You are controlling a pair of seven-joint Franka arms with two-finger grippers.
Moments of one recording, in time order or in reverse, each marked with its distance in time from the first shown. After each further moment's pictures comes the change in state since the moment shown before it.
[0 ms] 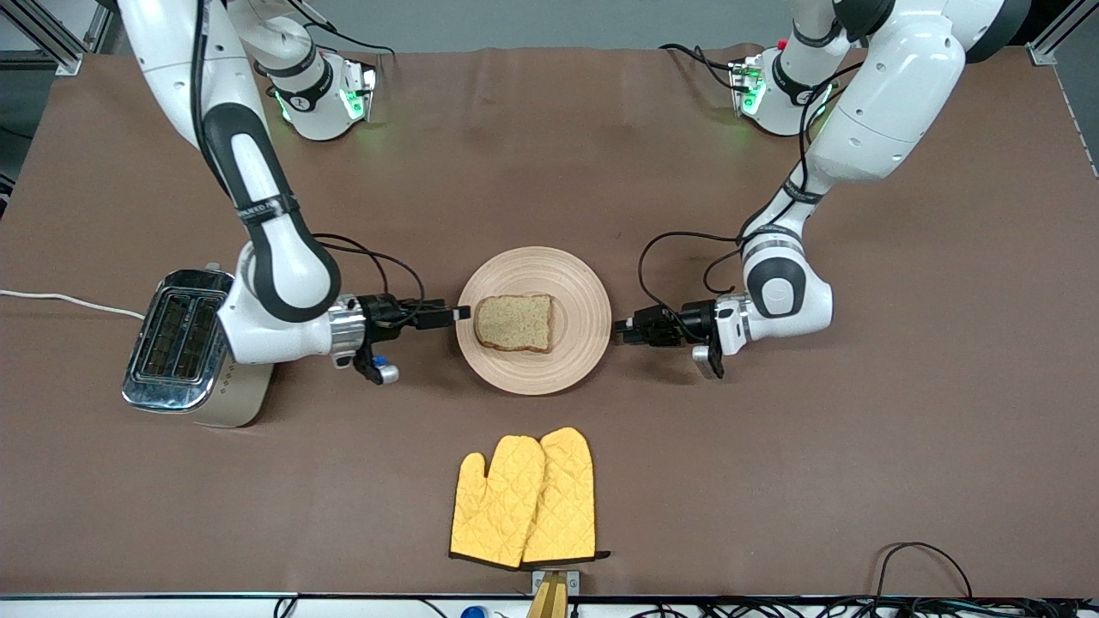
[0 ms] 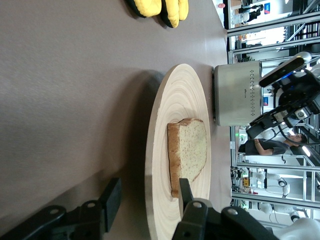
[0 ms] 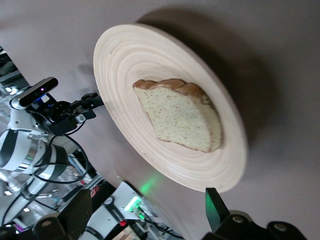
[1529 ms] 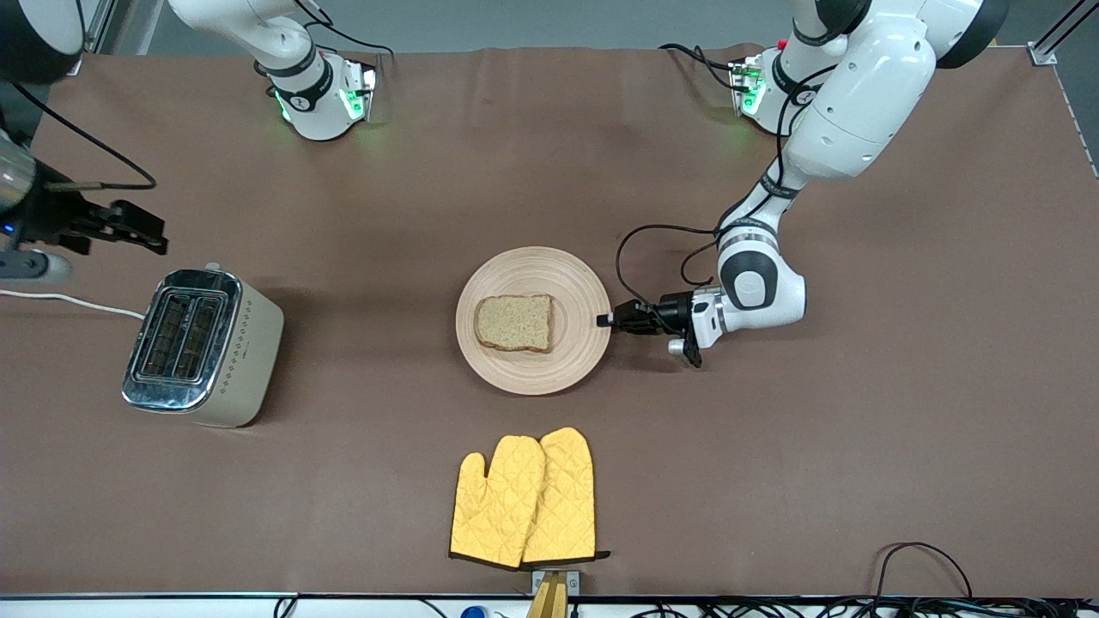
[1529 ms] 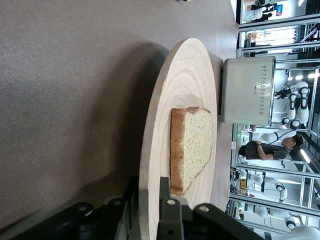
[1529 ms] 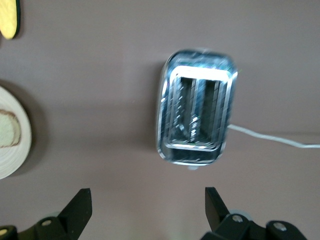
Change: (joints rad) left arm -0.063 0.017 0.000 -0.004 -0.034 0.035 -0.045; right arm -0.009 -0.450 -0.208 0.316 -1.089 -0.350 0.078
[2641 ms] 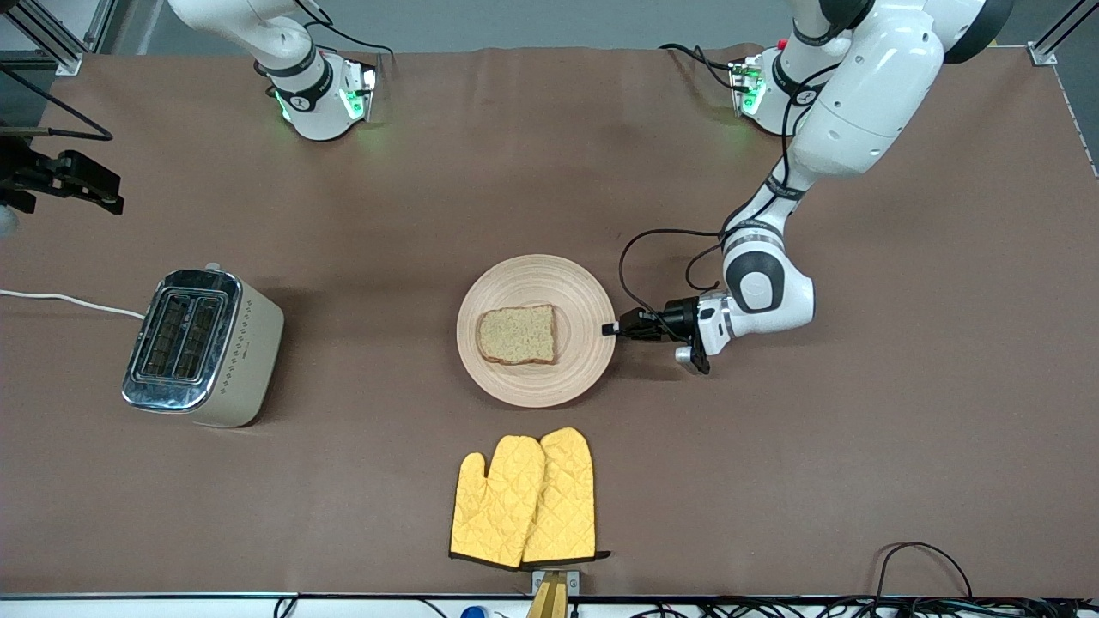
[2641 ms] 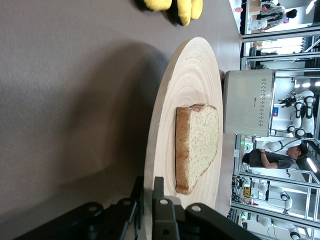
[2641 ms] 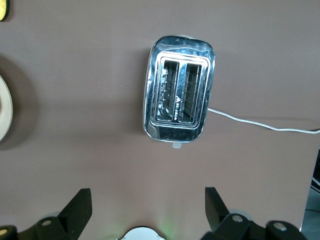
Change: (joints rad) left arm 0.020 -0.044 0.007 0.024 0.074 0.025 -0.116; right arm 0.007 -0.018 -0.003 0.075 -0.030 -0.157 -0.011
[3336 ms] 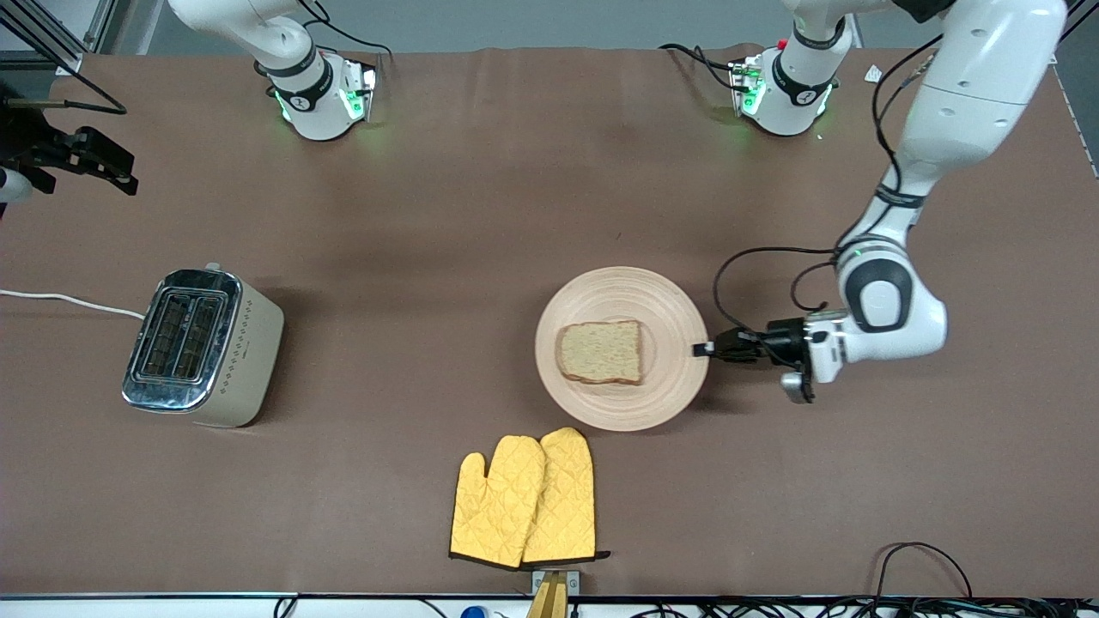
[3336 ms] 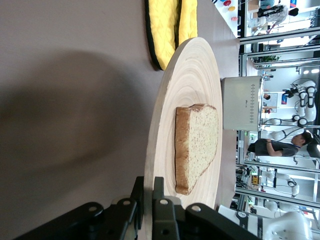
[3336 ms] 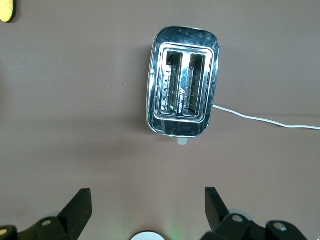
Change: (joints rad) left arm 0.328 -0.080 0.006 0.048 0.376 -0.241 -0.113; right arm 0.028 -0.208 -0.009 -0.282 -0.025 0.144 0.048
